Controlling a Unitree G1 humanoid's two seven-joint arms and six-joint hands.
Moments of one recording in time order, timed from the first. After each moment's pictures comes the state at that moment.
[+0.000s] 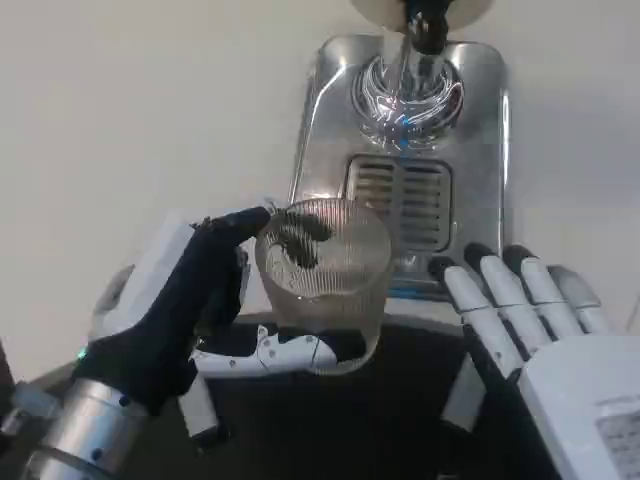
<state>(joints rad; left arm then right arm) 0.03 0.33 -0.01 -0.37 0.35 -0.20 -0.14 0.75 0.08 0.18 -1.03 -1.39 -0.32 0.15</state>
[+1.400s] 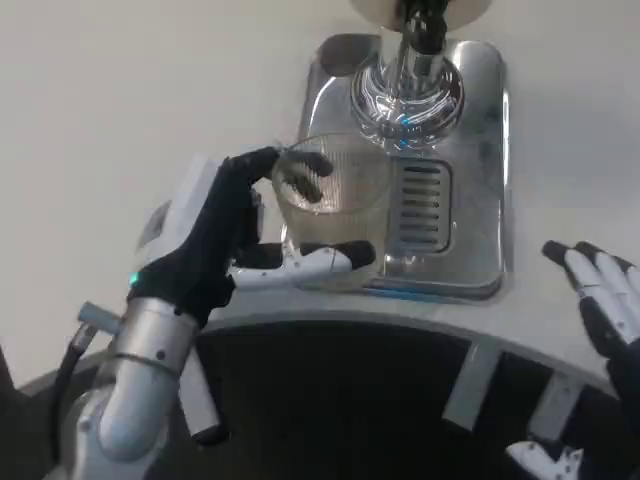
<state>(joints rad) -0.31 0.25 -0.07 0.04 0.43 -0.19 0.01 0.61 0.02 -0.05 -1.03 -0.94 -0.05 0.36</state>
